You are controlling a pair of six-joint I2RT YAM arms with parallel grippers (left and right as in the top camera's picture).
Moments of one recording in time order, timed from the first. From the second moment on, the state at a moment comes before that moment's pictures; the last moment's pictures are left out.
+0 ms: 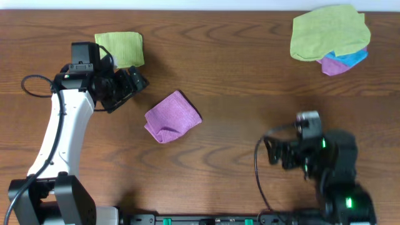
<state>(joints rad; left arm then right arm) 0.06 1.57 1.25 -0.85 0.46 -0.49 0.05 0.56 0.56 -0.74 -0.28 0.09</state>
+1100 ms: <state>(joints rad) 0.06 1.57 0.63 -0.33 0.75 -0.72 0.03 0.20 0.43 -0.92 -0.27 0.24</state>
